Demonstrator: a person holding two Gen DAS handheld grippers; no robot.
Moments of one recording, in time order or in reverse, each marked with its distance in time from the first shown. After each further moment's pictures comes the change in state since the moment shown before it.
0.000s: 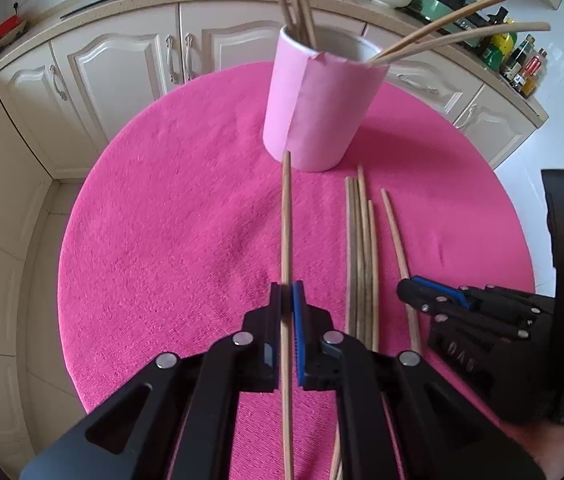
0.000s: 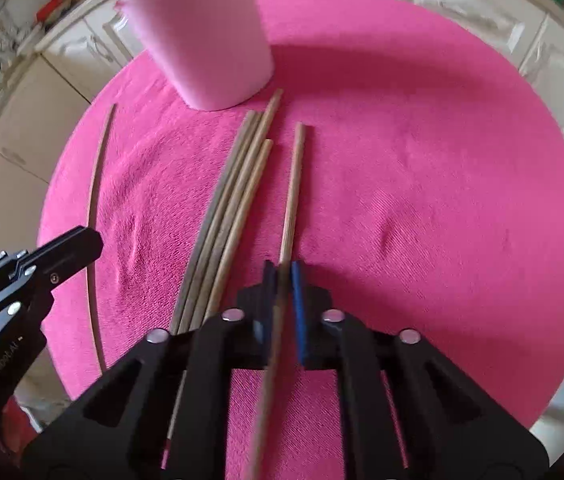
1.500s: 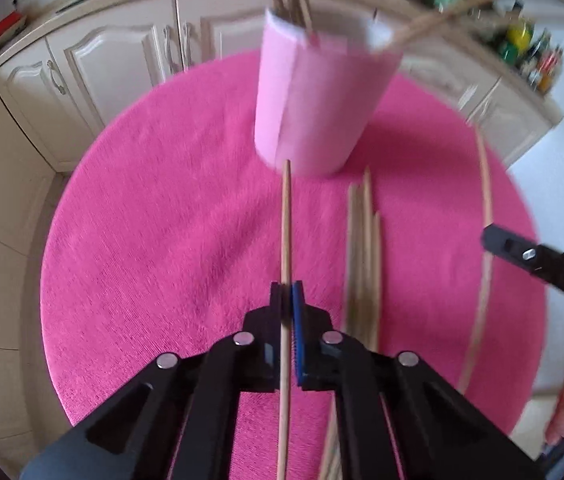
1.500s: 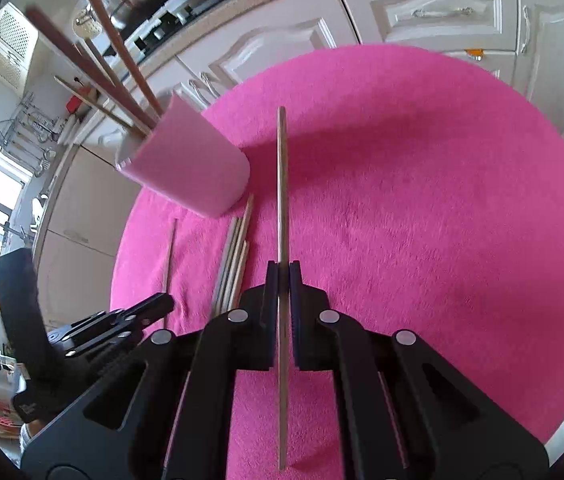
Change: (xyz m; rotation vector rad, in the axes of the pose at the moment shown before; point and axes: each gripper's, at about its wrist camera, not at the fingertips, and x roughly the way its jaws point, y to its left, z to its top) left arm 0.019 -0.003 0.022 -0.029 0.023 0.021; right arm -0.047 -0.076 0.029 0.160 -0.176 0.253
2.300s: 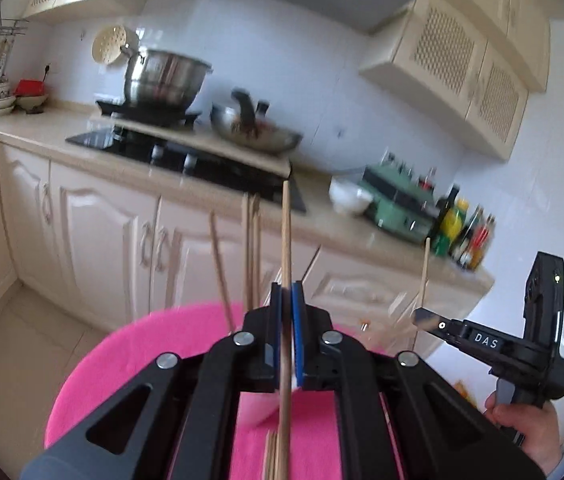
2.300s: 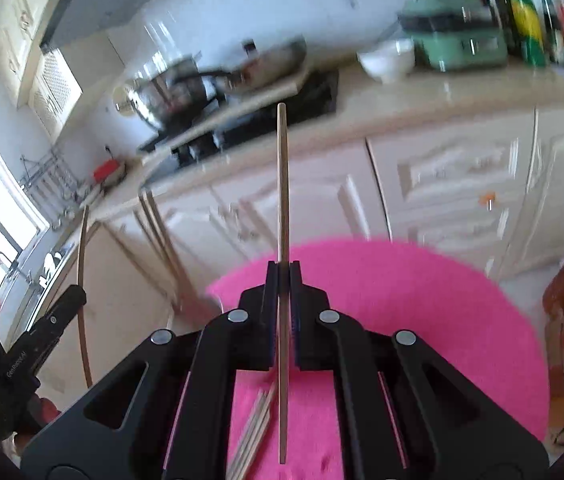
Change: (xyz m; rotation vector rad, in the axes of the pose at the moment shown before) left arm -0.119 -0.009 0.082 -0.102 -0.710 -0.205; right arm -0.067 0.035 0.107 -0.131 -0.414 0.032
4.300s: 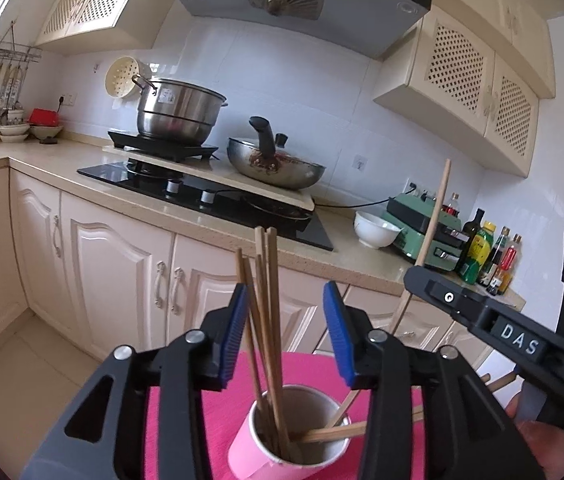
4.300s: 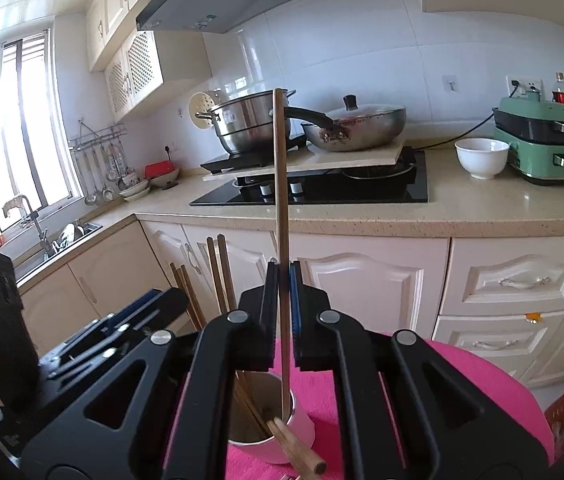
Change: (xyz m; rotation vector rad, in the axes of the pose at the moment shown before) left arm 0.037 0.015 -0.003 0.044 -0.124 0.090; right arm 0.039 0.081 0.003 -0.288 -0.164 0.149
